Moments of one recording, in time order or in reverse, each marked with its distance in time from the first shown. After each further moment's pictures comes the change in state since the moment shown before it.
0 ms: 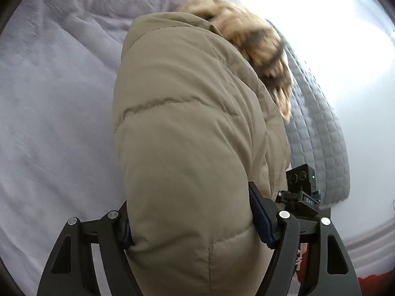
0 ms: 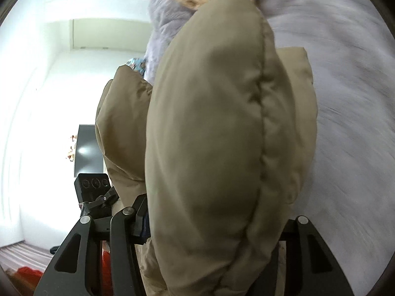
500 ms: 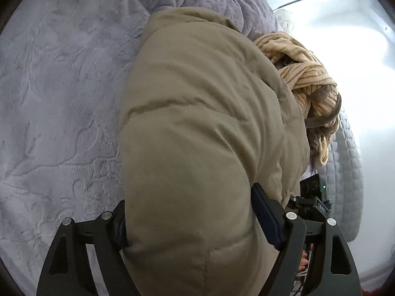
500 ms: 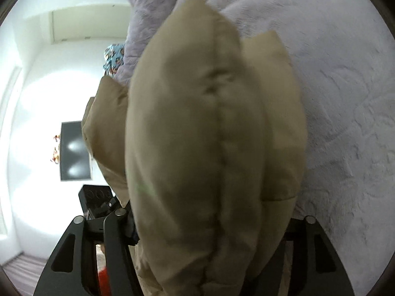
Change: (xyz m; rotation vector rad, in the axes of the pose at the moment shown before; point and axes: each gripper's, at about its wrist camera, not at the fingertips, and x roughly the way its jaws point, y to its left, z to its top) left arm 0.008 0.177 0.061 -0.180 -0.070 0.075; right arm 0.178 -0.013 0.083 0.075 0.088 -0.050
